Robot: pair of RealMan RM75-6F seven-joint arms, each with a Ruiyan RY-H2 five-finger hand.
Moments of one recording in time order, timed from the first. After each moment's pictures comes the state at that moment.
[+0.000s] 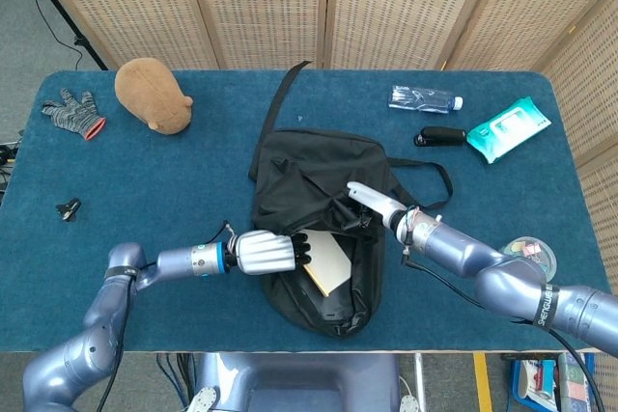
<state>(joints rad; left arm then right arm) -1.01 -2.06 0.28 -0.10 1.97 1.55 -0.37 0.93 -1.10 0.50 -1.69 -0.82 0.11 0.47</state>
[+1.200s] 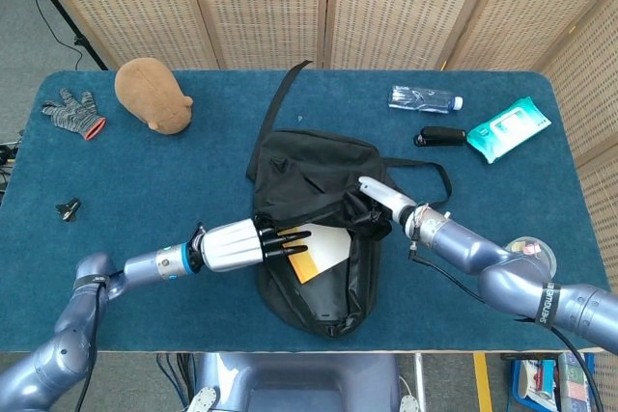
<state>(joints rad) -0.89 -1.97 0.27 -0.16 1.89 1.72 -0.55 0.93 -1.10 0.44 -1.64 -0.85 0.16 0.50</state>
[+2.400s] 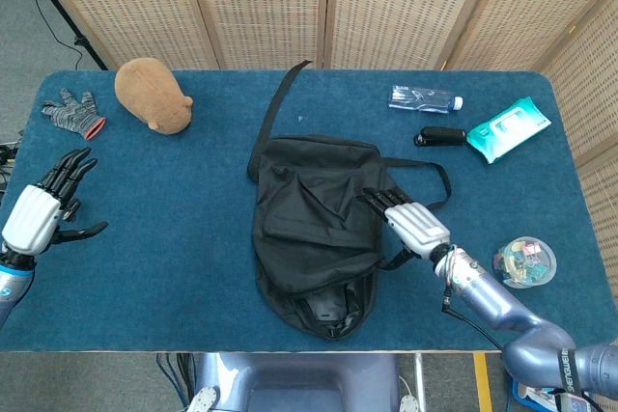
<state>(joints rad) -0.43 -1.55 0.05 -0.49 1.56 1.66 -0.84 0.75 -1.10 0.15 -1.82 -1.19 0.81 0.03</state>
